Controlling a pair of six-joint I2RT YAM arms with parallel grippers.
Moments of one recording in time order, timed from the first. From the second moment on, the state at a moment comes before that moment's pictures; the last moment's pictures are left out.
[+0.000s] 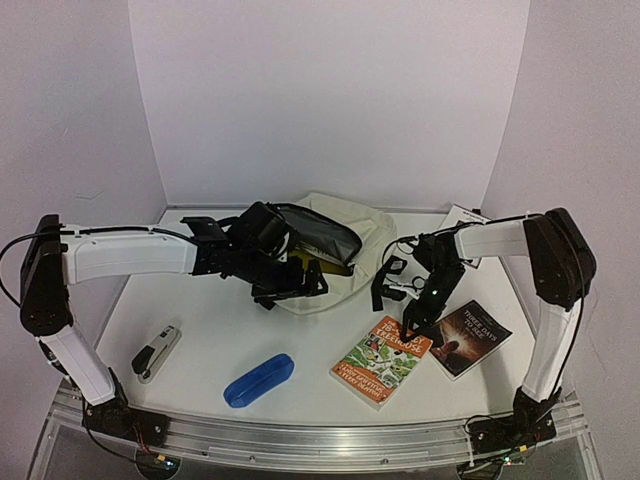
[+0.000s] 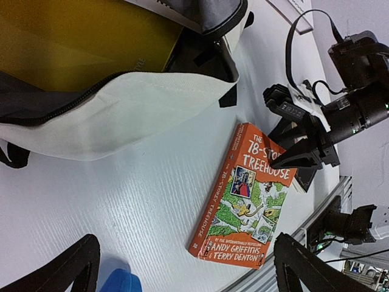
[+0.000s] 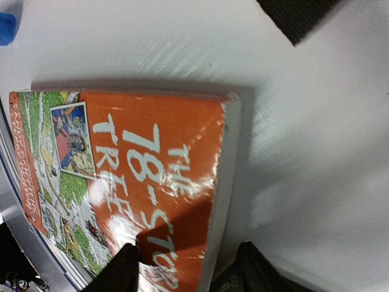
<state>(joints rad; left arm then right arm) -0.95 1.67 1.29 -0.47 0.11 -0.79 0.42 1.95 1.23 -0.95 -0.47 -0.49</state>
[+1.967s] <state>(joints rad) -1.06 1.72 1.06 0.27 0.29 -0.76 0.45 1.55 1.46 -0.75 -0.60 -0.41</state>
